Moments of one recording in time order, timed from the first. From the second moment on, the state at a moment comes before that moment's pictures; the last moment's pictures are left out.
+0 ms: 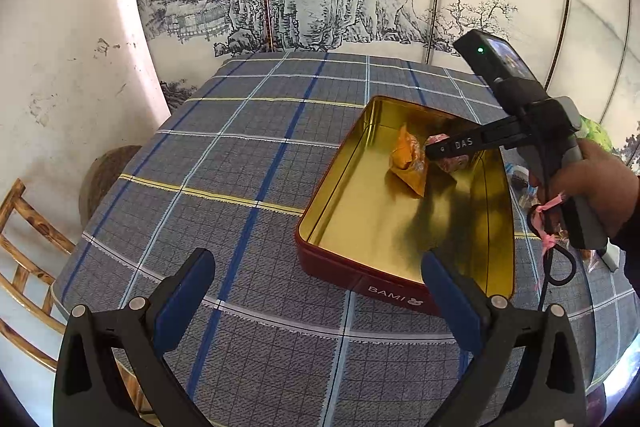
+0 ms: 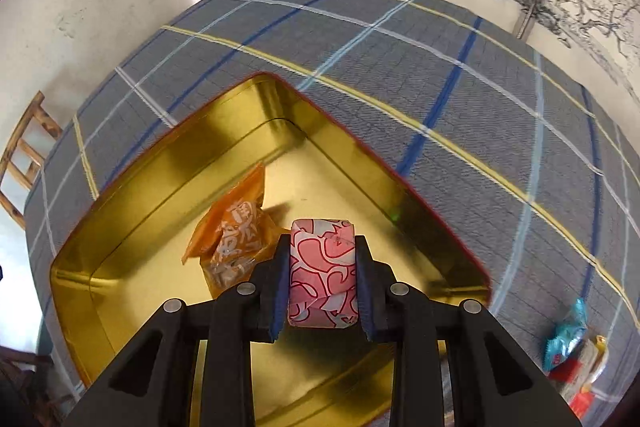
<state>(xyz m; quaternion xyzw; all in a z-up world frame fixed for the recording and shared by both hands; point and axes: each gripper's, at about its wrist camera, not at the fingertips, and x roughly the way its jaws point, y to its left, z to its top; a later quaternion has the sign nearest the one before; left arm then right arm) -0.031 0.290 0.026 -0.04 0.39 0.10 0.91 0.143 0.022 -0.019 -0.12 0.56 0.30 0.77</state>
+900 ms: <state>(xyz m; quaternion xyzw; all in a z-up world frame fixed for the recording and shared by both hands) -0.041 0.238 0.052 0.01 0.37 0.09 0.92 0.057 -0.093 0.058 0.07 0.41 0.31 0.85</state>
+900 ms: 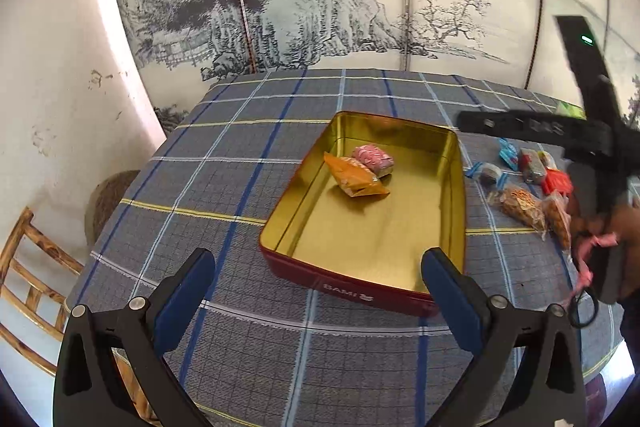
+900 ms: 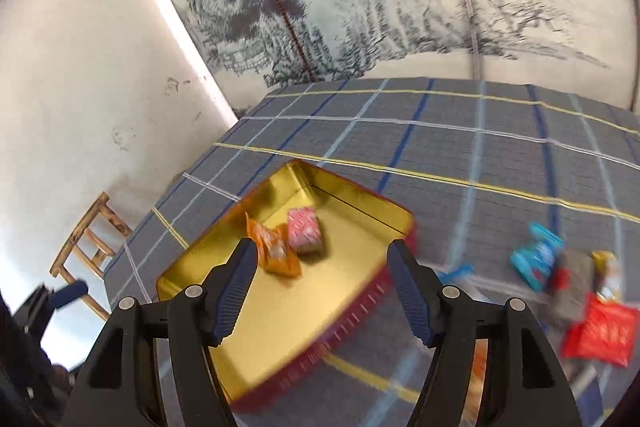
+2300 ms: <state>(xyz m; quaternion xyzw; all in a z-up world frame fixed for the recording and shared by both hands) 0.158 0.051 -0.045 -0.20 0.59 0.09 0.78 -0.057 -0.362 -0.008 0.02 0.37 0.13 0.92</state>
